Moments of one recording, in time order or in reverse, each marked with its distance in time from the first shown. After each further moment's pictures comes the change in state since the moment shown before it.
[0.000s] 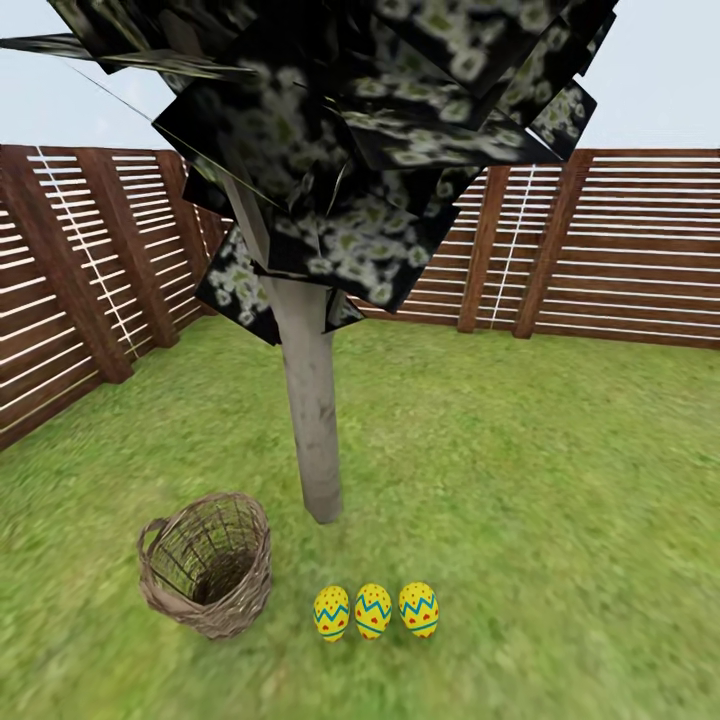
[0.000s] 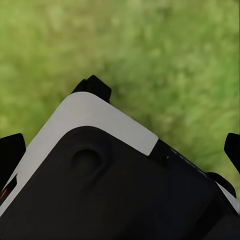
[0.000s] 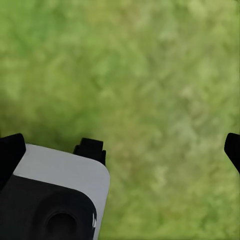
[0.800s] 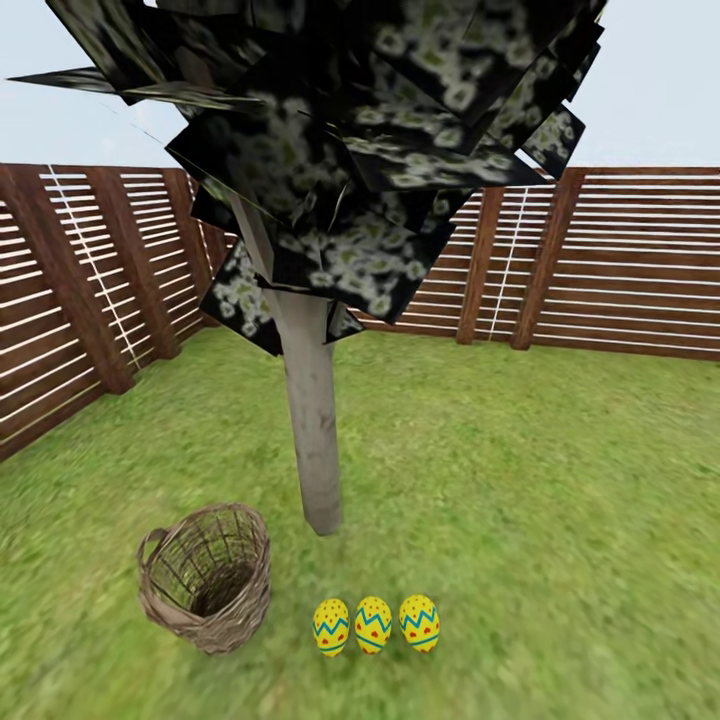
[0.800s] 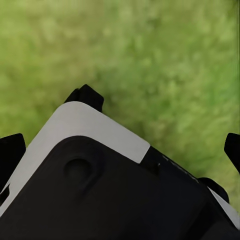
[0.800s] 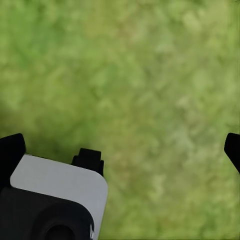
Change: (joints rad) left arm 0.000 0.000 0.000 0.000 0.000 0.000 0.000; right arm 0.000 0.000 0.000 0.000 0.000 0.001 0.000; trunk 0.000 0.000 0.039
